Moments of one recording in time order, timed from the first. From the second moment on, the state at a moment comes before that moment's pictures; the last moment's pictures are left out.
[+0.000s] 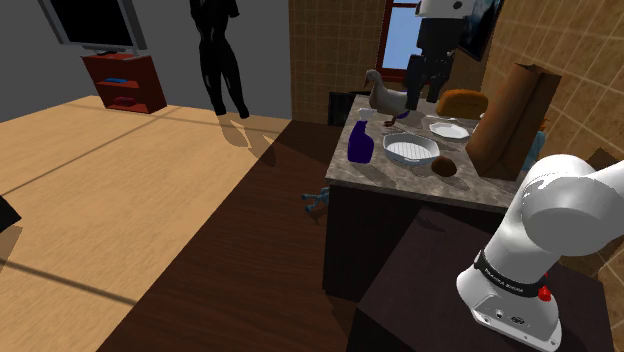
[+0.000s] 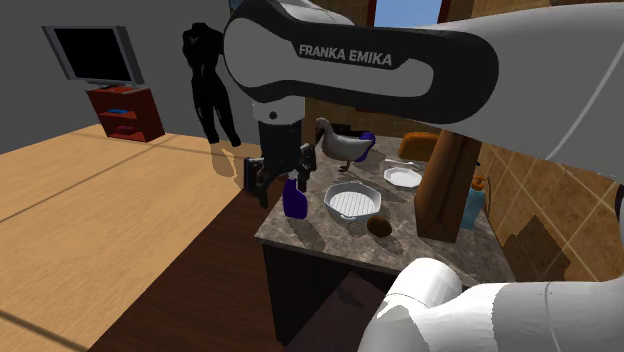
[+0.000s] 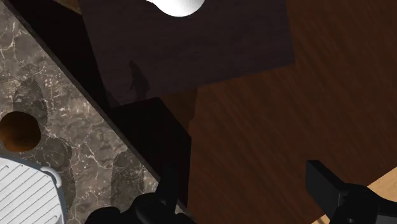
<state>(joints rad) 0.01 -0.79 -0.03 -2.31 0.04 1.49 0.15</state>
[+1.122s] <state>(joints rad) 0.00 -0.69 -0.40 -2.54 -0.15 1.97 -0.37</state>
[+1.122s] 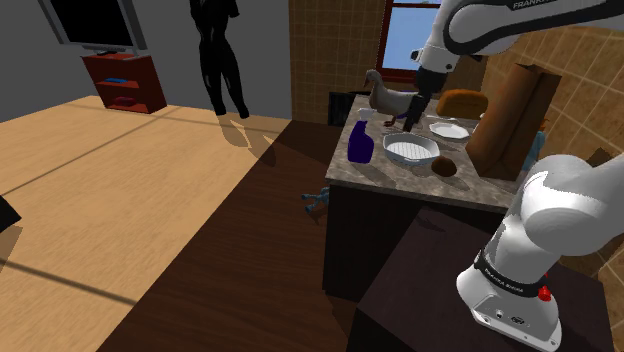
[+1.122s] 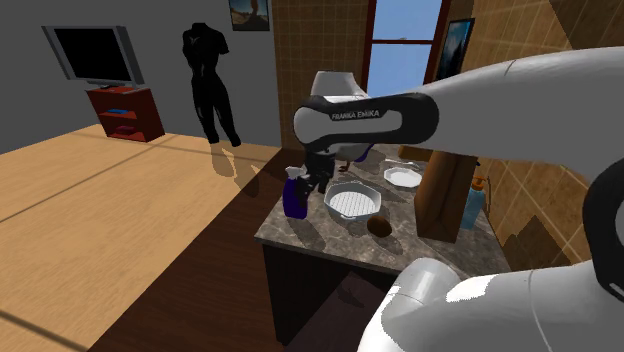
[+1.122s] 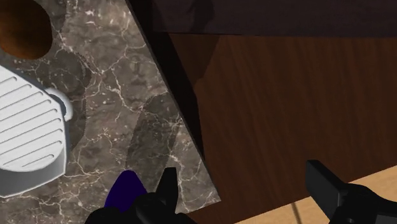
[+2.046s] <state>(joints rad) 0.29 -0.18 -0.90 -2.36 0.17 2.37 -1.07</state>
